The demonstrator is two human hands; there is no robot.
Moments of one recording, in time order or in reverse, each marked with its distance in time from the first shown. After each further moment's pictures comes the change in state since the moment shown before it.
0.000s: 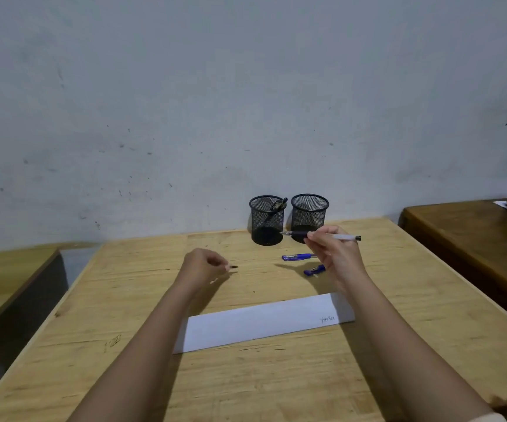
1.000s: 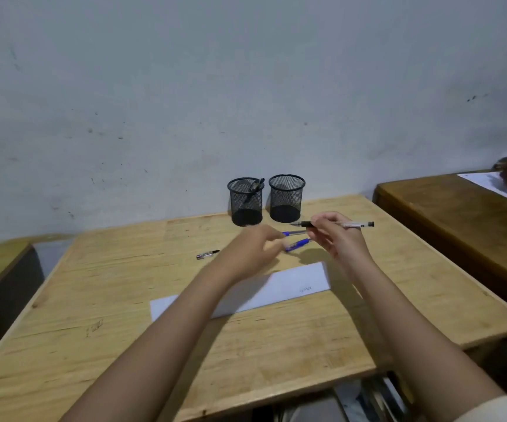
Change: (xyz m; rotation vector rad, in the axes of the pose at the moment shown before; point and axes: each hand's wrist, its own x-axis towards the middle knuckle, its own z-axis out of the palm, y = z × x) left_hand -0.049 0.085 0.058 0.290 -0.307 0.523; right_hand -0.029 -0.018 -0.041 -0.171 0.027 -0.016
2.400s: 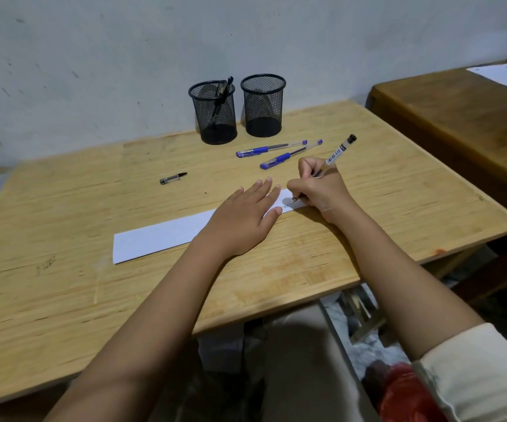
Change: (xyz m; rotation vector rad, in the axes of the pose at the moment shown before) left_hand -0.024 -0.027 0.085 0.346 -0.268 0.030; right_hand -0.005 0.053 -0.025 -0.518 -0.085 -0.085
